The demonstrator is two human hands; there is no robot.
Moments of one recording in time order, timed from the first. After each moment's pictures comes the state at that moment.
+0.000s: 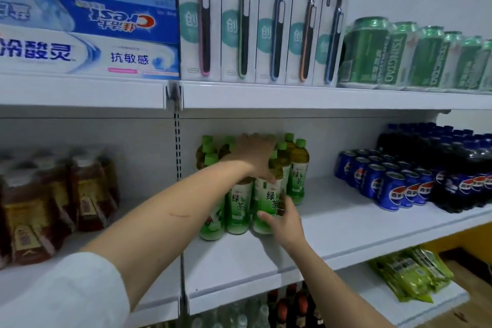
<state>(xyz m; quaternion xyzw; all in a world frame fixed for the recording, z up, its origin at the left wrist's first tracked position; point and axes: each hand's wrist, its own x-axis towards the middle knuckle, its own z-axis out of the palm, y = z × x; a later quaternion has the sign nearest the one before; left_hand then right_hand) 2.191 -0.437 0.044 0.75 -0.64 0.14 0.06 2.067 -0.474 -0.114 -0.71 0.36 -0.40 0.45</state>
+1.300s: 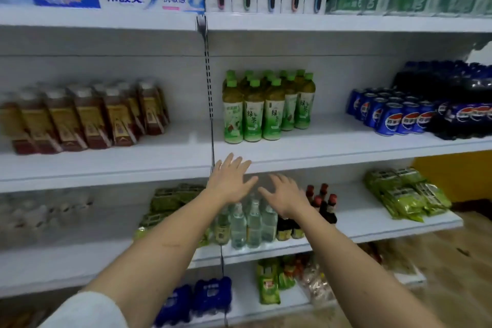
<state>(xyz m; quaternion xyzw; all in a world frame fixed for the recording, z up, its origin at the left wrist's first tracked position) 2.084 -0.218 -0.123 0.85 -0.53 -0.01 0.06 1.946 -0.327 -0.153 -0.91 0.37 -0.02 0.20</state>
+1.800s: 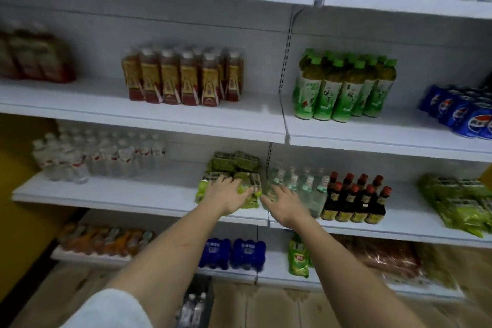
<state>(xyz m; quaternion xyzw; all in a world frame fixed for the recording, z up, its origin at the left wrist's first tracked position) 2.110 0.000 -0.202 0.91 -0.37 -0.15 0.07 1.981 -0.132 -0.200 -0.92 0.30 0.06 0.23</state>
